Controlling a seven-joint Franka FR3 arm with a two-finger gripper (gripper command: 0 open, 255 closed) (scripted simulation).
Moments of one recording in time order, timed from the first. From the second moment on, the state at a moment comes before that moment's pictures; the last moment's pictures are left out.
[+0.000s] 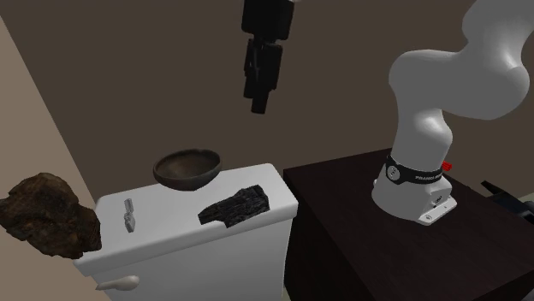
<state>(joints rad) -0.05 -0.61 -0.06 -2.61 -0.01 2.20 0.01</state>
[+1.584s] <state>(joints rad) -0.13 0.24 -0.11 -2.59 -0.17 3.08 0.17</state>
